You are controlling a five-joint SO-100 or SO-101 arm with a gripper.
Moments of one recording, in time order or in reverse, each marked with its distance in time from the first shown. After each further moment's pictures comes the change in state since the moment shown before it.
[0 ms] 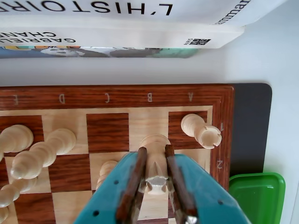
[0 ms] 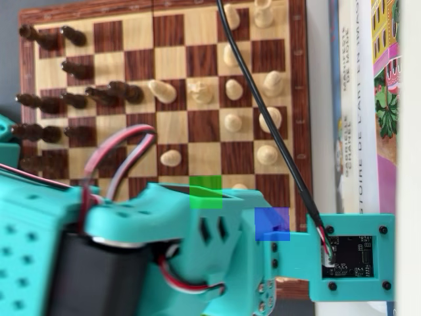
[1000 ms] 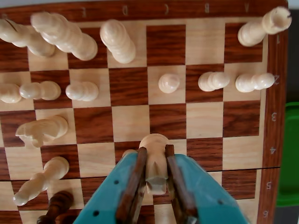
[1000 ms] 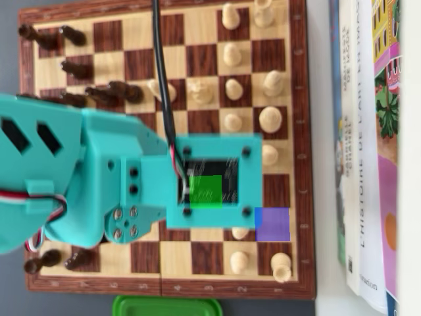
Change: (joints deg) arm -6.1 41.7 52.8 -9.8 8.7
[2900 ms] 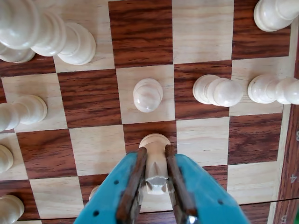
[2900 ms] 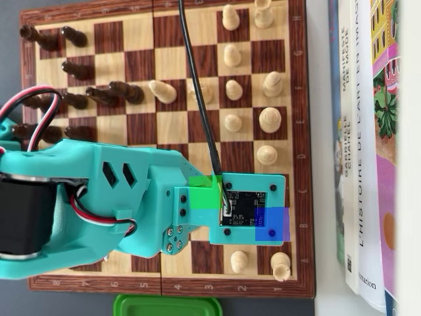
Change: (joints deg) arm 3.3 -12.5 0.2 -8.6 -1.5
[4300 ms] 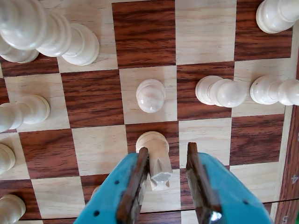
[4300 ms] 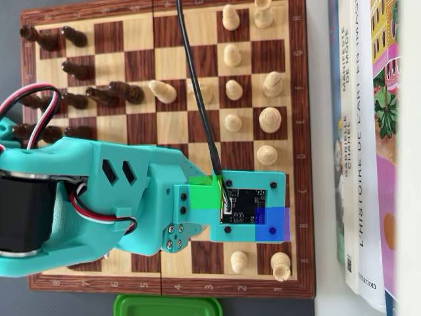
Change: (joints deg) arm -0.3 0.0 0.0 0.0 0.1
